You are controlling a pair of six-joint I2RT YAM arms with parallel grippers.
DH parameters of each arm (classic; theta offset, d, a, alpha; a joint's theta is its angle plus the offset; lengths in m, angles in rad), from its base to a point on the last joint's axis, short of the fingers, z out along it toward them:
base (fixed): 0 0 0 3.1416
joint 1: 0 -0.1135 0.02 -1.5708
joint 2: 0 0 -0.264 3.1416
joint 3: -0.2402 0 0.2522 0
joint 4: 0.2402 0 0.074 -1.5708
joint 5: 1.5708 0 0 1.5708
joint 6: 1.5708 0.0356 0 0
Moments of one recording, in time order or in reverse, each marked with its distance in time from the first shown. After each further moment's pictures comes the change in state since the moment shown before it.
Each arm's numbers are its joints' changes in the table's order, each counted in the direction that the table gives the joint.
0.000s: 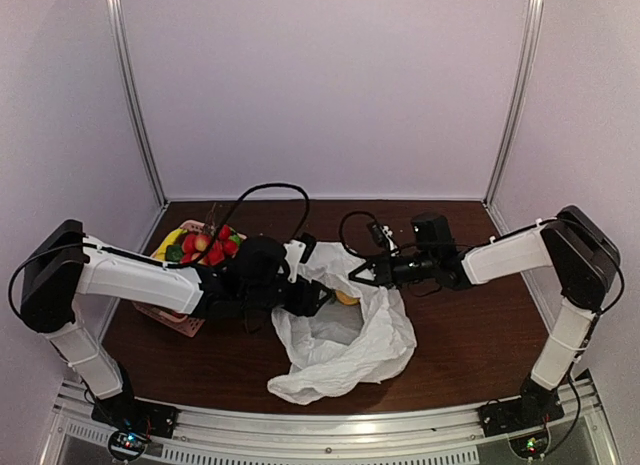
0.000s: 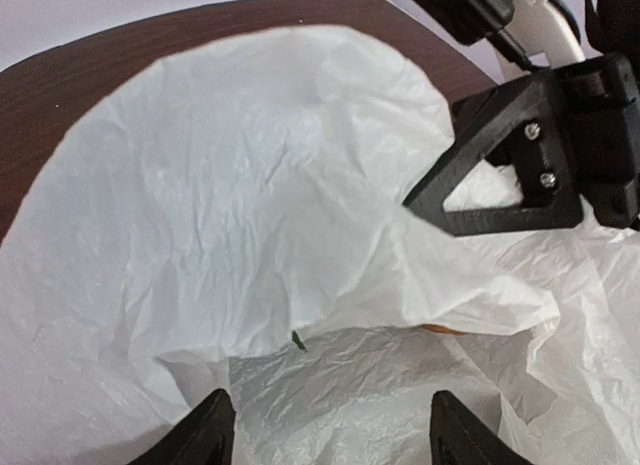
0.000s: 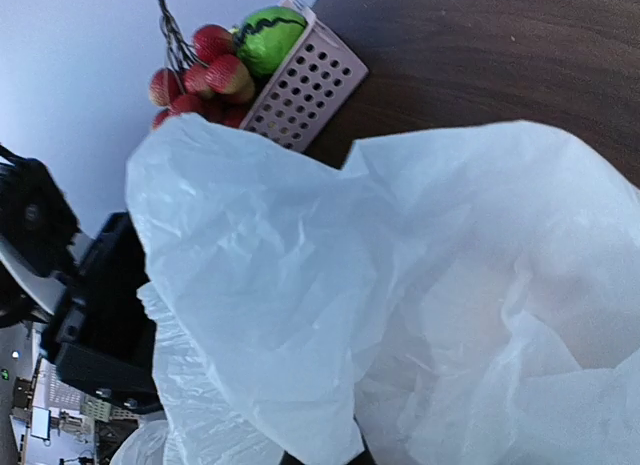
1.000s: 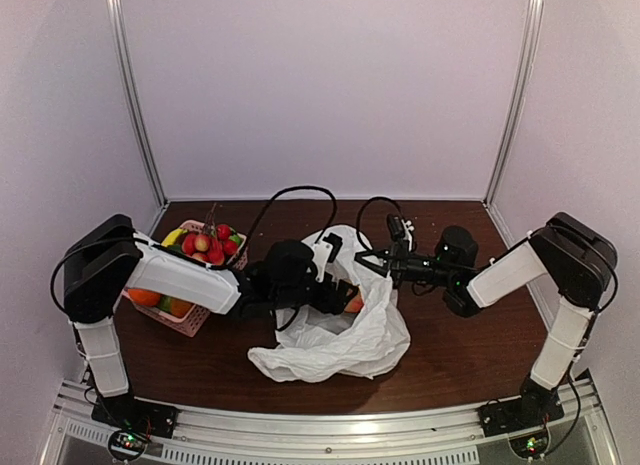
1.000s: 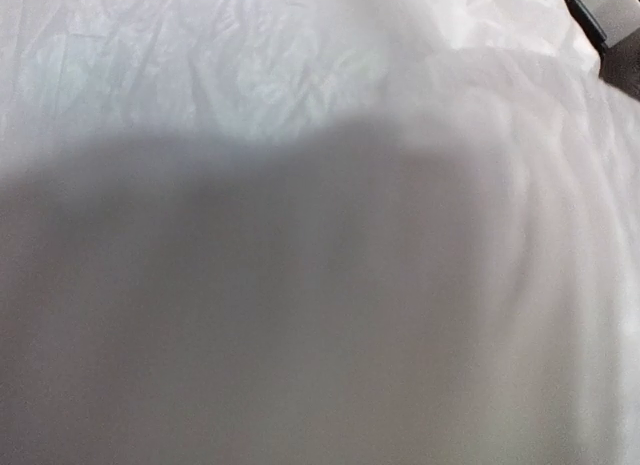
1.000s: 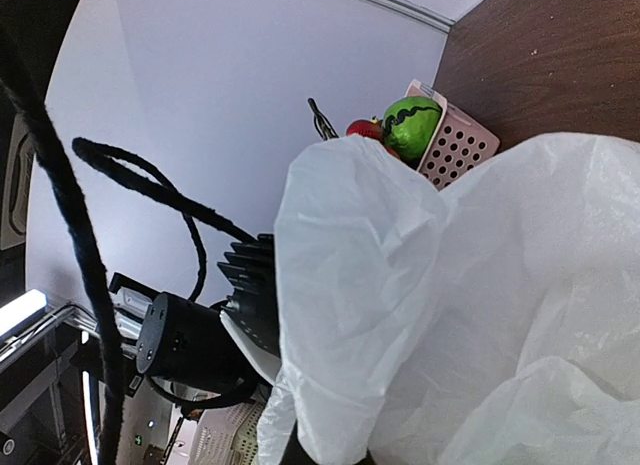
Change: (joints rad) left arm 0.021 -0.220 -0.129 -0.159 -0.014 0.066; right arm 0.000 -0.002 0.233 -0.837 -0.015 0.658
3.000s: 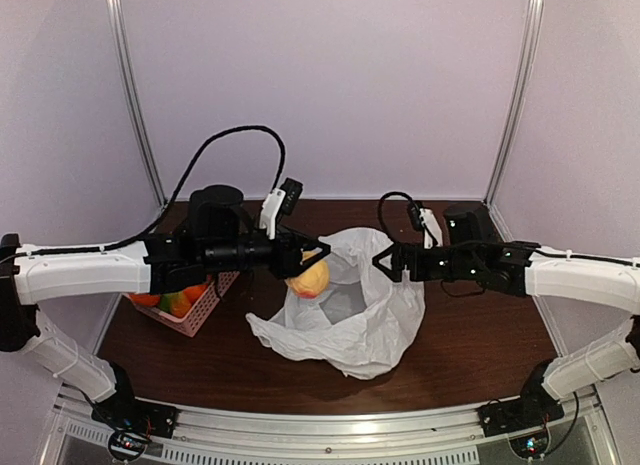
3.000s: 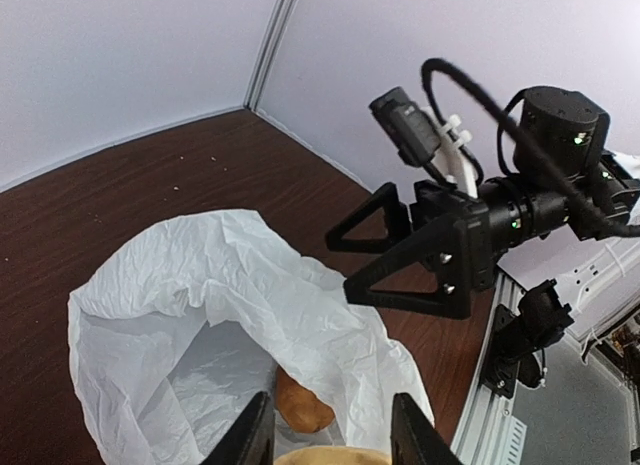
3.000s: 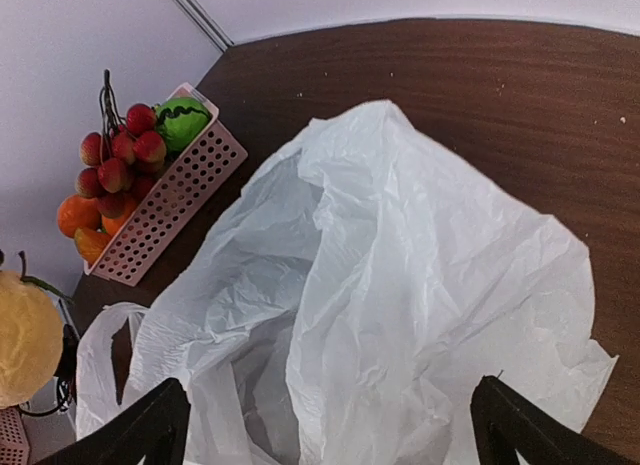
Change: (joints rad) left arm -0.051 0.480 0.034 0.235 0.272 -0.022; right arm -0.122 0.496 -0.135 1.242 0.624 -0.775
